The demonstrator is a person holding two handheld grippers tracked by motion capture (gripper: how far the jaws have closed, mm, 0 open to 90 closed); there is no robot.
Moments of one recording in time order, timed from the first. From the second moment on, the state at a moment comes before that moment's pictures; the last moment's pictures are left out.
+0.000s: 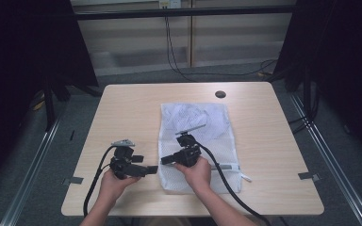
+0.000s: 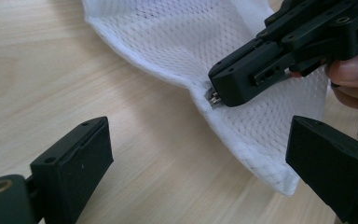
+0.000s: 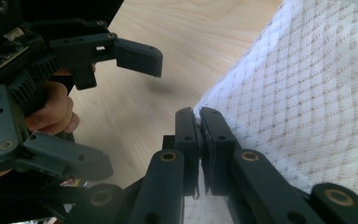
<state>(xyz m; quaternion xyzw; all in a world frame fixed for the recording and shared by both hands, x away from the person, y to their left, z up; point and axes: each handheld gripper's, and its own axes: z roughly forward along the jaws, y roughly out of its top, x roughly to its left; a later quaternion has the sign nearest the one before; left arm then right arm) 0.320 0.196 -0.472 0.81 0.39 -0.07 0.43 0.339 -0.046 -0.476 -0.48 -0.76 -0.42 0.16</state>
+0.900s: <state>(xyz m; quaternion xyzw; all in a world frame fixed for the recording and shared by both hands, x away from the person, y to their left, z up) 0.321 0.170 -0.481 0.81 0.38 -0.12 0.43 0.337 -0.047 -0.466 -0.47 -0.76 -0.43 0.15</state>
